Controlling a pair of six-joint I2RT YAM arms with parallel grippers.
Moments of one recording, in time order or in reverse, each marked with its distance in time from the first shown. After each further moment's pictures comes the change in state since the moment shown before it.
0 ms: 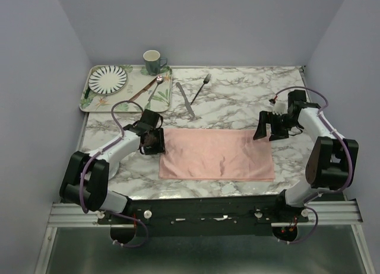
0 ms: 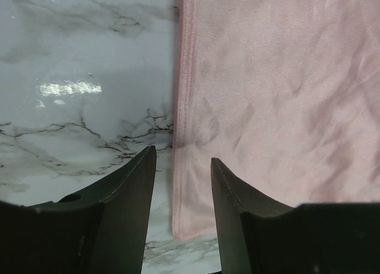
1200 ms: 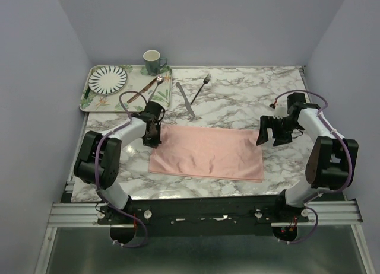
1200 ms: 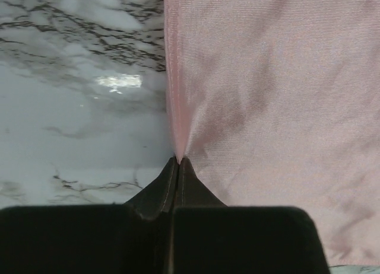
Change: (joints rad) left arm 0.009 0.233 0.168 -0.031 -0.111 0.152; right arm -0.002 -0.003 -0.010 -0.075 0.103 -0.019
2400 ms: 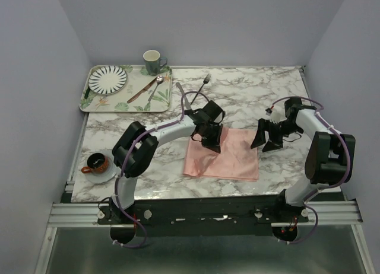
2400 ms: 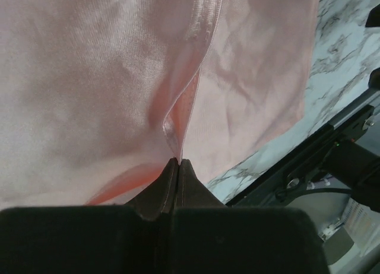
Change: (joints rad) left arm -0.443 0.292 0.458 0.005 0.406 -0.278; right arm -0.002 0.046 -0.035 -0.048 -0.212 0.039
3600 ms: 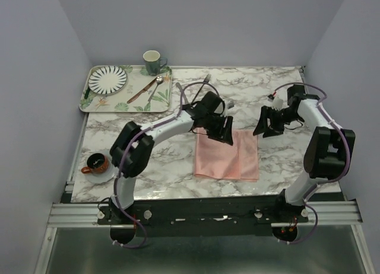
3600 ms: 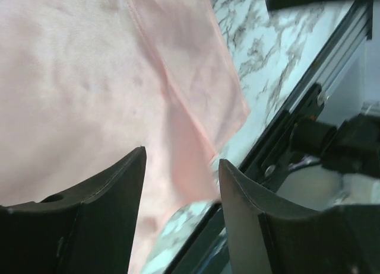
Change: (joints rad) left arm -0.002 0.072 0.115 0.129 0.158 0.074; right arm 0.000 0.061 0.163 -0.004 -0.009 -0.002
